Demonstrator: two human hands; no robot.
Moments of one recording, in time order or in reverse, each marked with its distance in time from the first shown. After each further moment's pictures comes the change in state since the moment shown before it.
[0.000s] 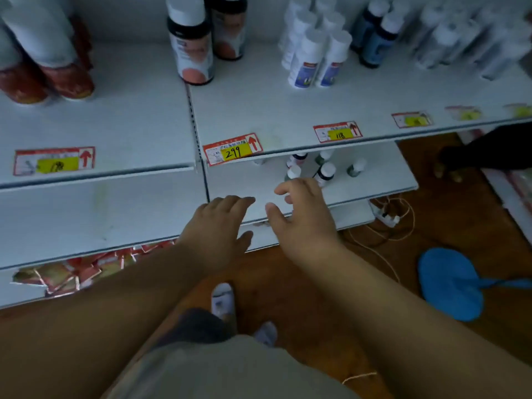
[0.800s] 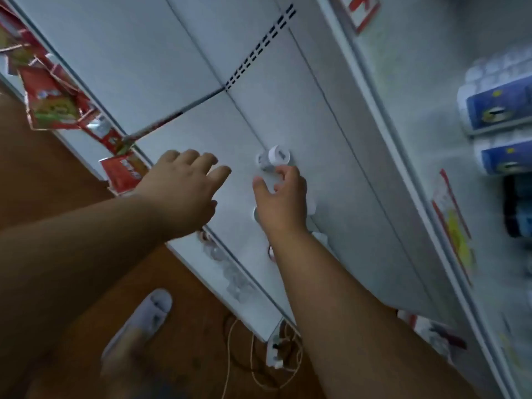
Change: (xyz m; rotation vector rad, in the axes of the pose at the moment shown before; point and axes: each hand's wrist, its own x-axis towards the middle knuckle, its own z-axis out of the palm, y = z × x) left_hand 0.154 0.017 0.212 0.013 0.226 -0.705; right_hand 0.243 0.190 0.110 -0.240 -0.365 -0.263
